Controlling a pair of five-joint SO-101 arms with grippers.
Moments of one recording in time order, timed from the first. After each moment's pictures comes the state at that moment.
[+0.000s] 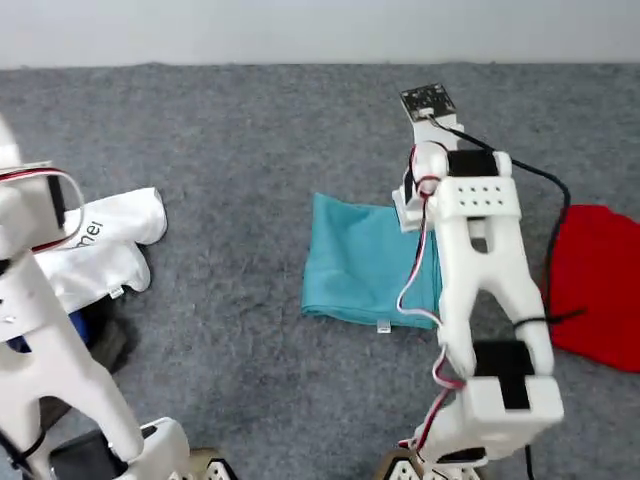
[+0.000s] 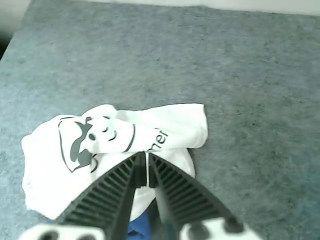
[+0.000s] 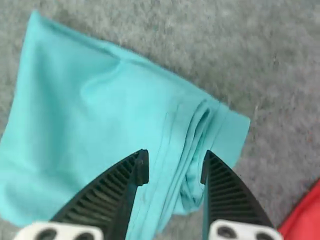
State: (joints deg) left arm -27.3 -18.9 -21.3 99.9 -5.8; right arm -5.2 8.3 -2.5 74.4 10.3
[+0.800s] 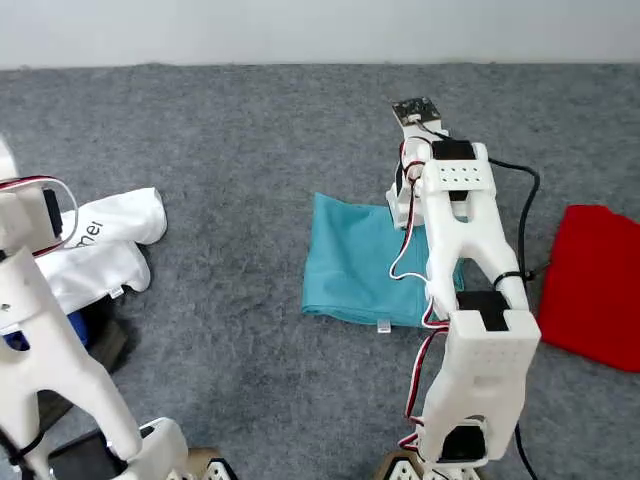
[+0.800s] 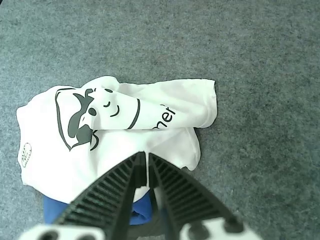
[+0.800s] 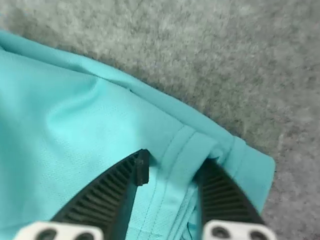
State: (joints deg) left arm -29.5 -18.9 -14.4 99.4 -5.8; right arm -4.7 28.6 -15.1 73.4 10.3
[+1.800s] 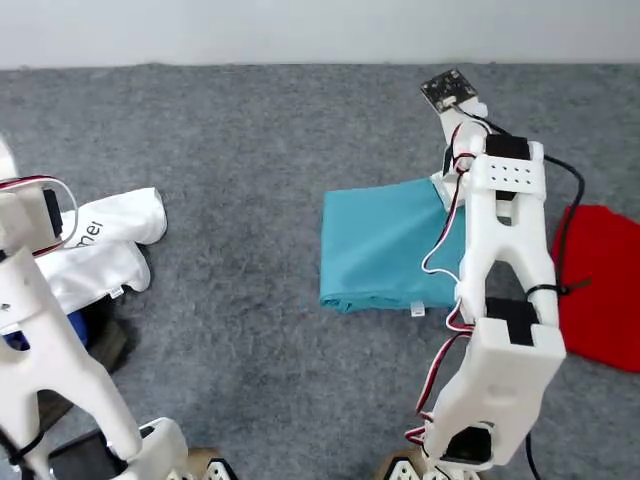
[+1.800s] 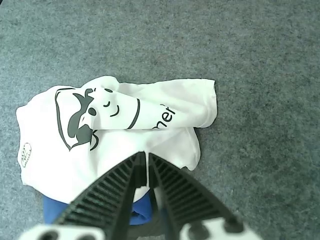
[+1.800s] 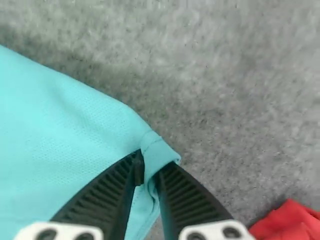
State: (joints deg) left arm -29.5 -18.9 -14.4 99.4 -5.8; right arm 4.2 24.7 -15.7 64.5 32.0
